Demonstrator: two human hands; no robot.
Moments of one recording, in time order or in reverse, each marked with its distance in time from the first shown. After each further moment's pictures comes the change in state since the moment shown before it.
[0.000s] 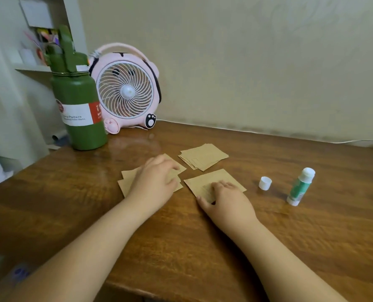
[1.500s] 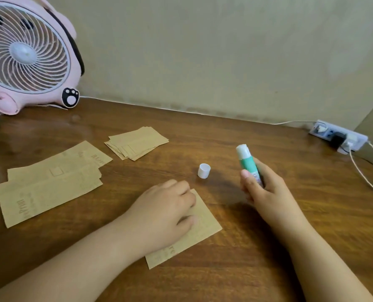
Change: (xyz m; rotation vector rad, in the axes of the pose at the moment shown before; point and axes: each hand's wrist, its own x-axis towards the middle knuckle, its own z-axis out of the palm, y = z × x) left_hand -0.010 0.107 0.077 0.000 -0.429 0.509; right_hand -0.037 0.157 -0.063 0.715 0.218 0.236
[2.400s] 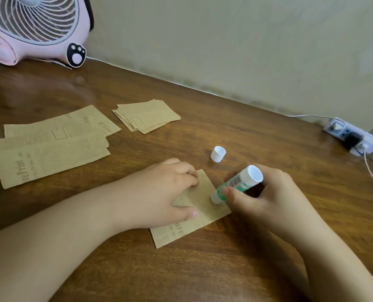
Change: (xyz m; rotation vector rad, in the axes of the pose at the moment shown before) left_hand -0.008 -0.021 -0.007 -0.122 -0.195 -0.026; right_hand -0.025 -0.045 0.016 -0.317 -0.245 -0.130
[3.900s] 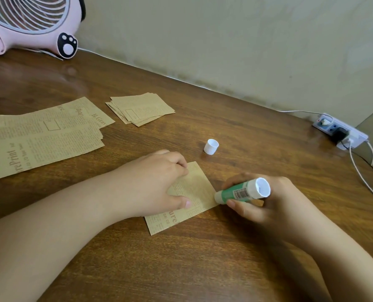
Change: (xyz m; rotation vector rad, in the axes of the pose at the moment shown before) left_hand 0.000 0.005 -0.002 0.031 -0.027 -0.121; right_hand -0.017 0.017 -0.015 -0.074 -0.173 -0.199
